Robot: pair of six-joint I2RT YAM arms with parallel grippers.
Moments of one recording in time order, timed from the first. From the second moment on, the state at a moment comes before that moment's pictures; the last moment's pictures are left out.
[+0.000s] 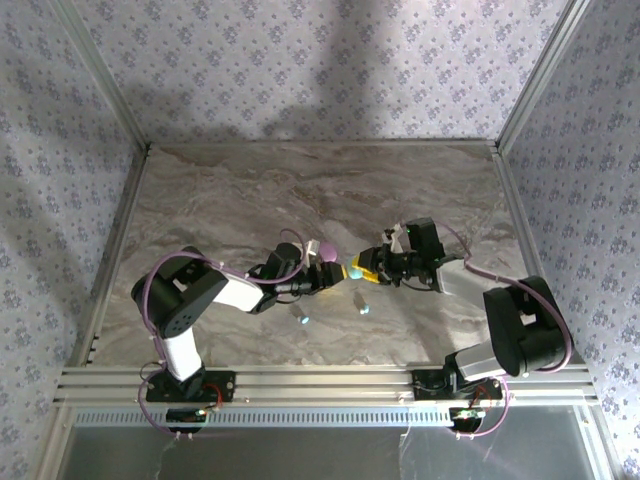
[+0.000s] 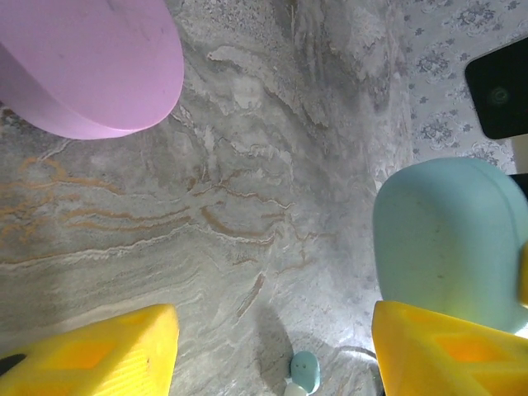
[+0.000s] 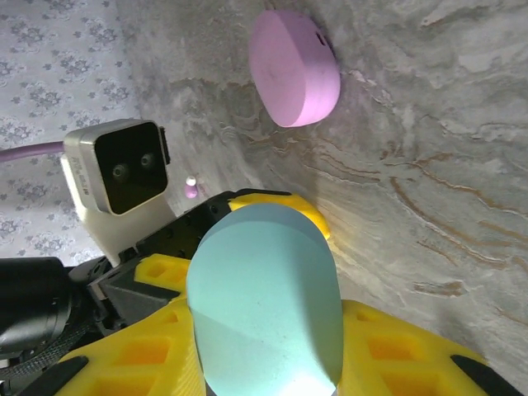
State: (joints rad) left arm -0.80 1.78 0.59 0.69 0.40 -1.08; right arm 0.31 1.42 0.58 0.04 -0.83 0.87
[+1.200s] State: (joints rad) left arm -0.70 1.66 0.55 0.57 0.40 -1.04; right arm 0.67 1.58 0.90 -0.60 -0.09 0.51
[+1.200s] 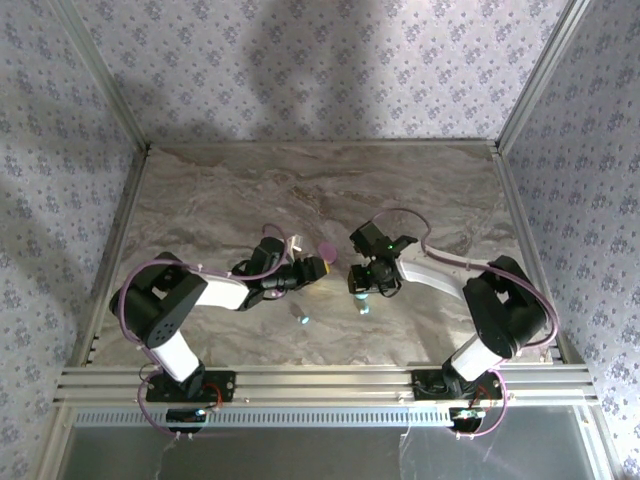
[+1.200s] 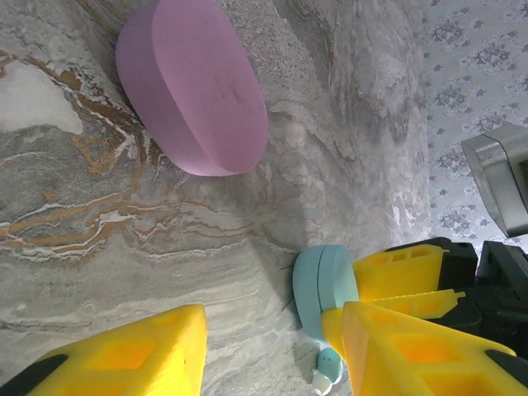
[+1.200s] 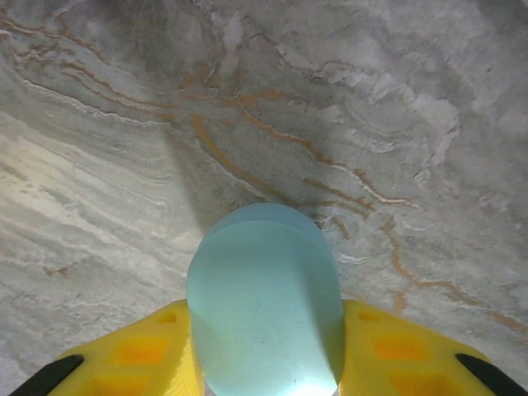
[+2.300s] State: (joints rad) left arm -0.70 1.66 0.54 0.56 0.40 -1.03; right arm 0.70 1.61 0.96 -0.70 0.02 0.48
